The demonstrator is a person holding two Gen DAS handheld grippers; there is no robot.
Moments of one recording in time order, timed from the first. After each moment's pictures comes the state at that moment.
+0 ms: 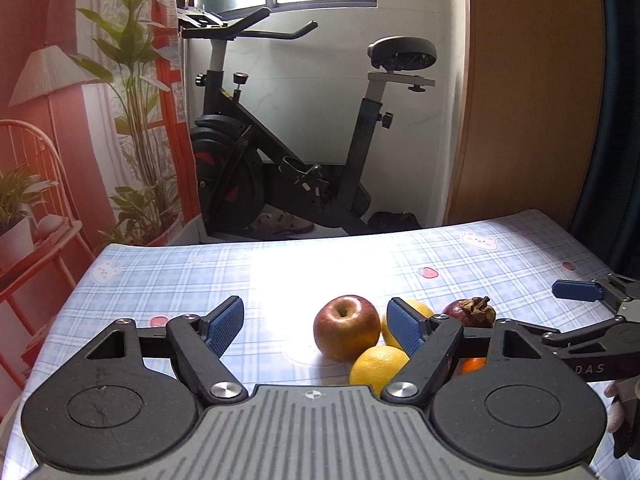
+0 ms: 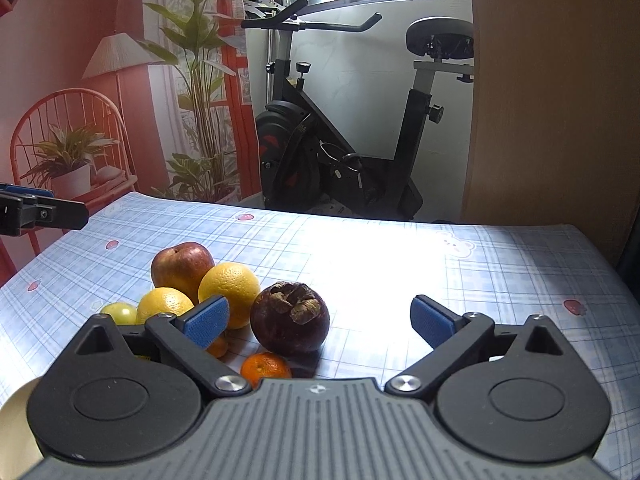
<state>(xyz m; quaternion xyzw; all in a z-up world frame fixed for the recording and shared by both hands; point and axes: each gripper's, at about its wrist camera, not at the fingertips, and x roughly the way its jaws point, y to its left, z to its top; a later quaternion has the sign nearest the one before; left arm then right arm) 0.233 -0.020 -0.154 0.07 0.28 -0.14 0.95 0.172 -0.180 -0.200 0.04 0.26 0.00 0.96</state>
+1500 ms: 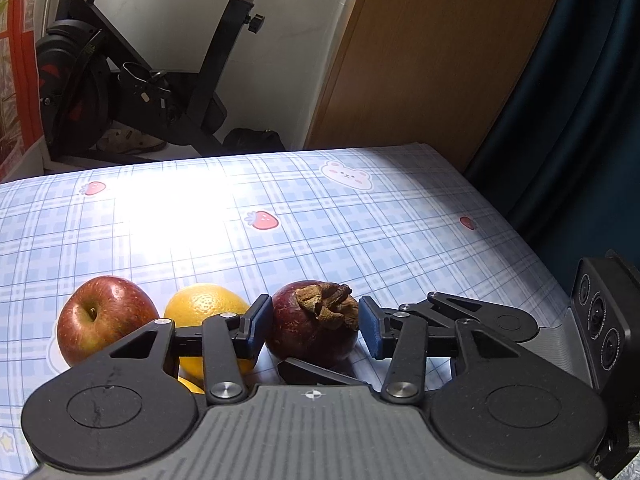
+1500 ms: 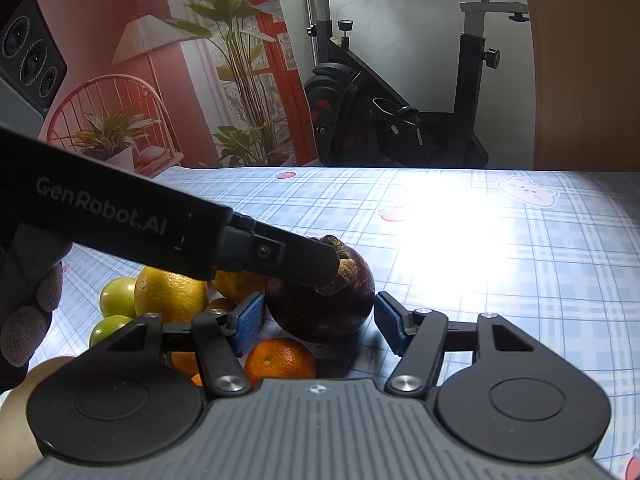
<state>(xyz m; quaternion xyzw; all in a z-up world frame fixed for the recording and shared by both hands) 0.325 -0.118 -0.241 0.01 0.41 -0.33 0.85 0.216 -0.201 -0.244 0.10 0.29 0.10 0.95</state>
